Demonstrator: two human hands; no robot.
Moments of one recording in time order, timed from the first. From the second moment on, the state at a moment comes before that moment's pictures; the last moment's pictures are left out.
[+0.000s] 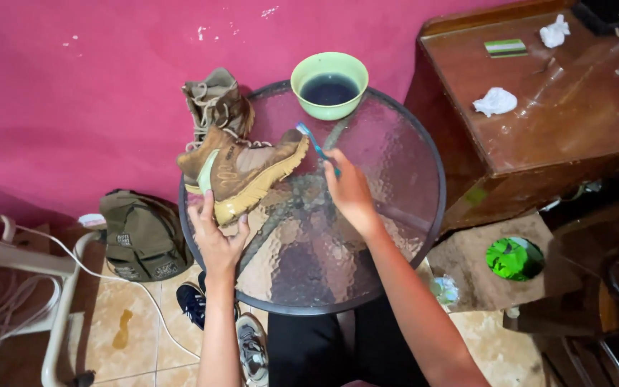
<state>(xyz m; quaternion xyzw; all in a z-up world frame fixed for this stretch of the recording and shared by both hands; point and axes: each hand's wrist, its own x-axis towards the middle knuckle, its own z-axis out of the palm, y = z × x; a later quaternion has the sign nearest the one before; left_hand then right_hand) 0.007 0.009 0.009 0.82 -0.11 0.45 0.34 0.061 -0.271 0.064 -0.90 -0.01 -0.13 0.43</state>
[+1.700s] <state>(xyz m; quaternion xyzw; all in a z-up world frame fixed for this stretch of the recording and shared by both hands) -0.003 -0.004 0.050 0.76 0.08 0.31 0.57 -0.054 -0.230 0.065 -0.86 0.06 -0.09 0.49</state>
